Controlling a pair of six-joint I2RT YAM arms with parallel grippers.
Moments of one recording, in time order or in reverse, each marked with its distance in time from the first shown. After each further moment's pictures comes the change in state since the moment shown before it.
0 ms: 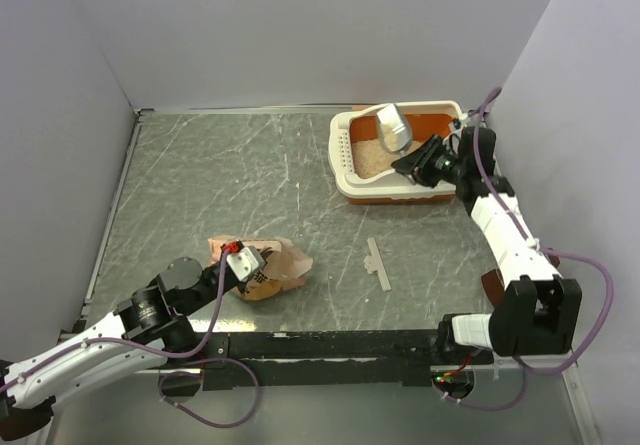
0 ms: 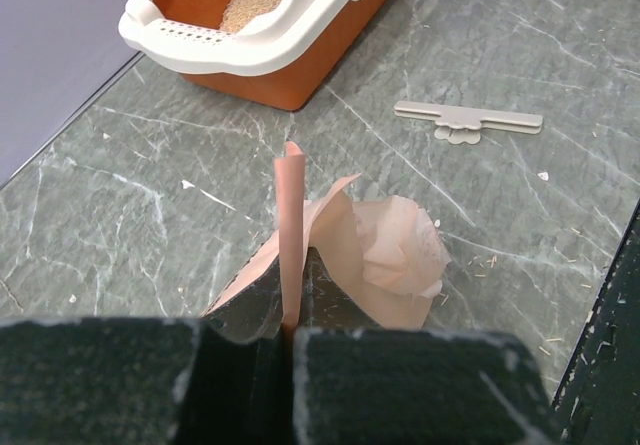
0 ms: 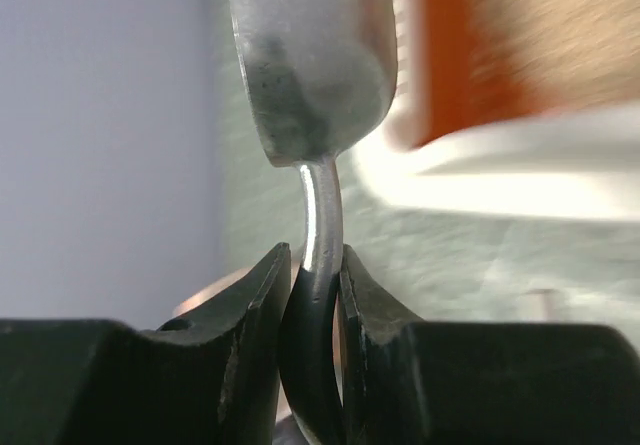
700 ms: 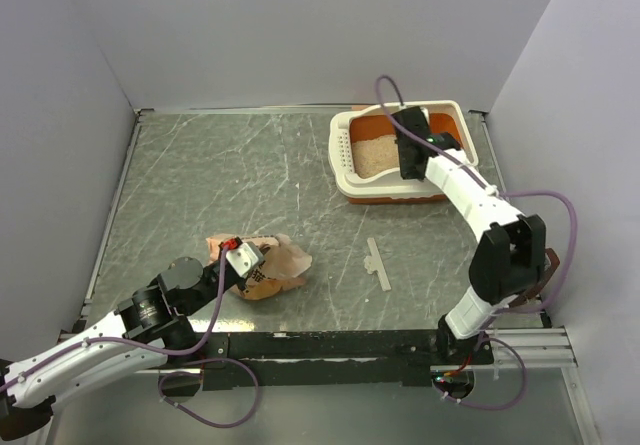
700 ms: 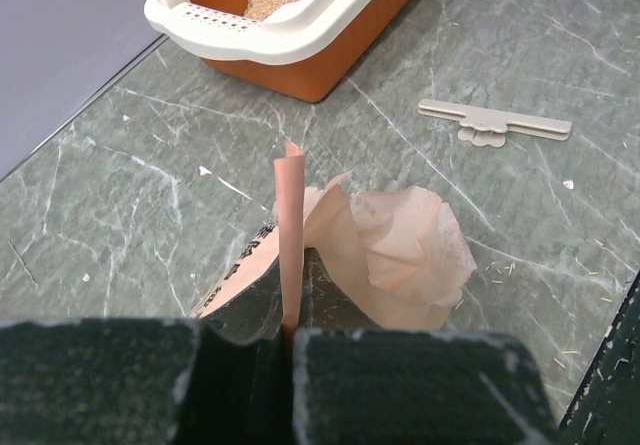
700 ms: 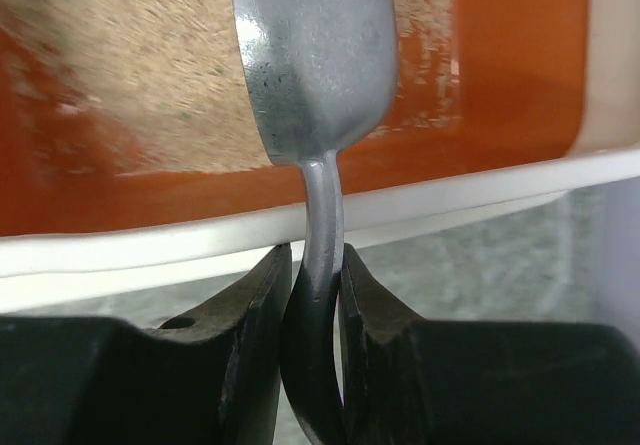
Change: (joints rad) left arm 0.000 0.008 0.000 0.002 -0.071 -0.021; right arm 0.282 0.354 0.440 -0.549 1.020 -0.633
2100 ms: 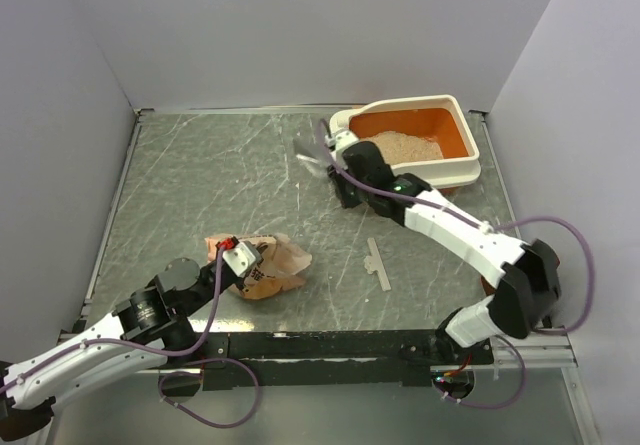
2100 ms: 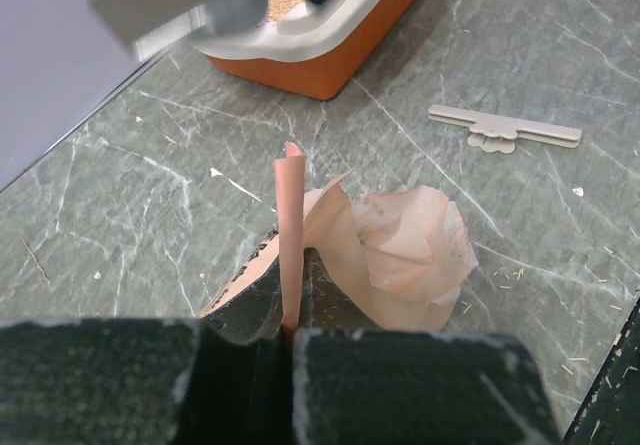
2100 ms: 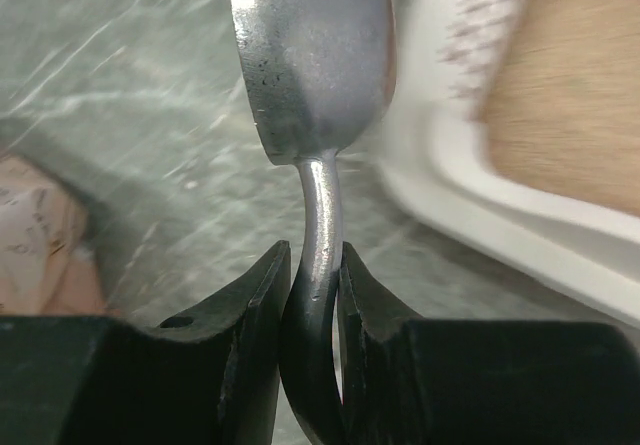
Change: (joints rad) left arm 0.000 -0.013 0.000 0.001 -0.022 0.003; right arm 0.397 -0.208 -0.195 0.296 -0.237 -0.108
